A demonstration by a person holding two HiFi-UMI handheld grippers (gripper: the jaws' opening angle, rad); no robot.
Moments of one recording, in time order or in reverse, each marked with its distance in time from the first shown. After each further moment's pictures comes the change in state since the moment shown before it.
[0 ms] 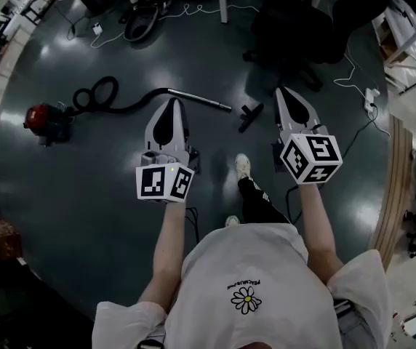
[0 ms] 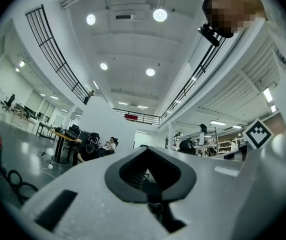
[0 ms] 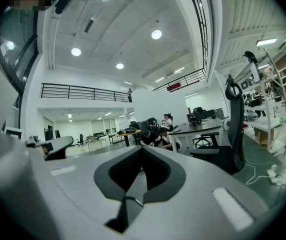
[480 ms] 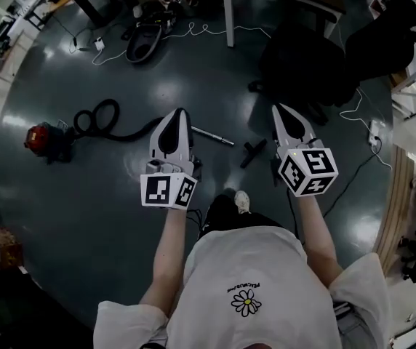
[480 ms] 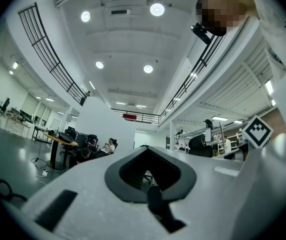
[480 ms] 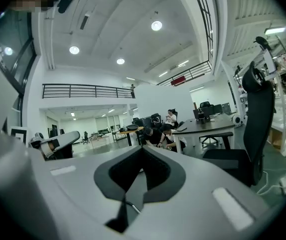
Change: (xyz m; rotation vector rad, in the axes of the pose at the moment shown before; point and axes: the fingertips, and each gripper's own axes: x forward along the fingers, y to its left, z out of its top) left arm 0.200 0.063 -0.013 0.049 0.011 -0.024; right arm 0.187 -0.073 0.039 0.014 0.051 0.058
